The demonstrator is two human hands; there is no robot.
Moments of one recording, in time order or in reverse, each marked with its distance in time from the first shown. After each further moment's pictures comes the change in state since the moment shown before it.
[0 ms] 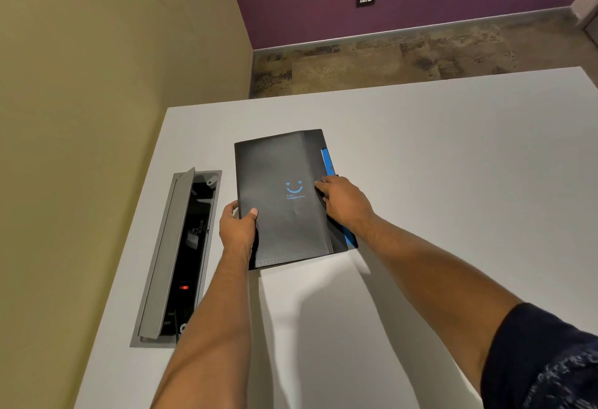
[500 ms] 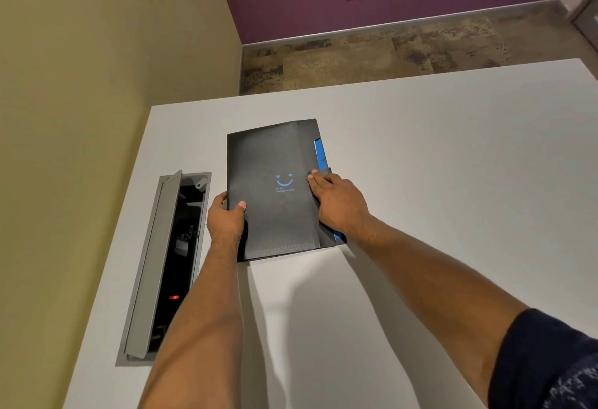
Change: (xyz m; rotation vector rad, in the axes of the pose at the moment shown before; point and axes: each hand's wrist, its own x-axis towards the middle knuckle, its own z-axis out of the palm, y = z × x) left_hand 0.043 0.008 0.008 0.124 -0.010 0.085; right_hand 0.011 0.003 0.013 -0.305 -0.126 -0.033
